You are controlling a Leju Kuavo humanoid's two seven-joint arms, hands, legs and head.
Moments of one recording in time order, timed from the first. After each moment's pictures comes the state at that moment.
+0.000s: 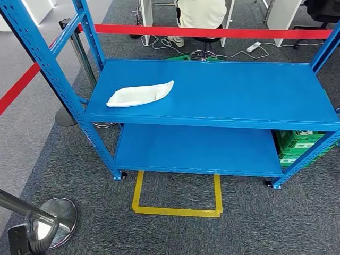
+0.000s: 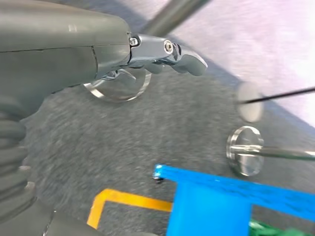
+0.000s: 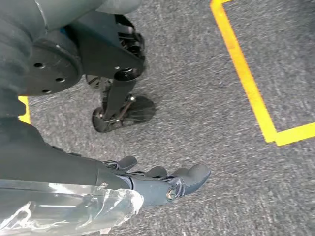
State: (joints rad) left arm 0.04 -0.18 0.75 -0.80 -0.35 -0.07 -0.68; right arm 0.02 0.11 -0.51 -0.29 0.28 -0.16 -0.53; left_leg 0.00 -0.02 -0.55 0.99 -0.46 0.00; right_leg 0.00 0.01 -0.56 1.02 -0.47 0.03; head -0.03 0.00
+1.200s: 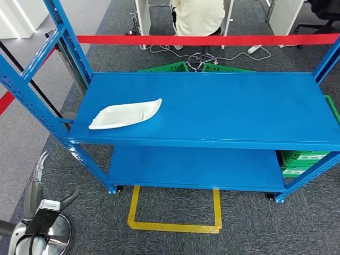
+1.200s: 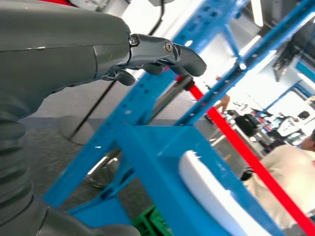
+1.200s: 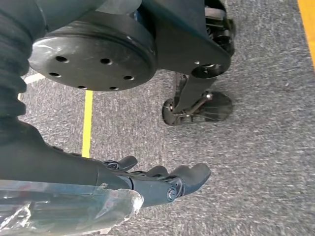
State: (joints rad) left arm 0.23 -0.14 0.12 -1.51 -0.50 0.17 -0.64; right arm 0.02 0.13 -0.55 -0.22 0.55 -0.20 -0.28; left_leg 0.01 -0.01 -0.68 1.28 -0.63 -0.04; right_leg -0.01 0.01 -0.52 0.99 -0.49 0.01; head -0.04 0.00
